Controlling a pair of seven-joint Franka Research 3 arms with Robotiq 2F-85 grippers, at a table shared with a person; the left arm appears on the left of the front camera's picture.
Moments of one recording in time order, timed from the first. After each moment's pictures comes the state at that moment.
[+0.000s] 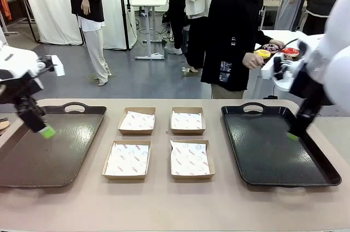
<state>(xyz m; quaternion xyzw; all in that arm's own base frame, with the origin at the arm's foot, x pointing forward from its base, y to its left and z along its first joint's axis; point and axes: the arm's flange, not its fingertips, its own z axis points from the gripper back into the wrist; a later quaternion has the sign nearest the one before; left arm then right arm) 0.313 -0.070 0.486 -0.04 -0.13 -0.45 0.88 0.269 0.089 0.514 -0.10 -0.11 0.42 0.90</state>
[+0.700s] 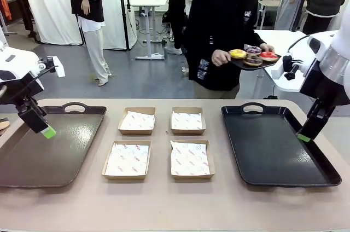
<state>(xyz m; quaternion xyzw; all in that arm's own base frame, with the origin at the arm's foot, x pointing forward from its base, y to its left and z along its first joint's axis) 0.325 -0.077 0.476 -0.05 -0.13 -0.44 0.89 0.269 0.082 0.516 -0.08 -0.12 0.41 0.90</state>
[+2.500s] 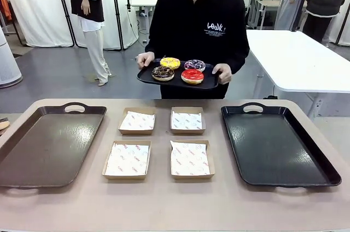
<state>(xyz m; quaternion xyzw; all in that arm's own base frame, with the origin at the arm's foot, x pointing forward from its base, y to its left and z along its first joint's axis) 0.306 0.182 0.395 -0.61 -0.11 -0.01 0.78 0.241 -0.189 0.441 0.57 -0.14 0.01 0.81</state>
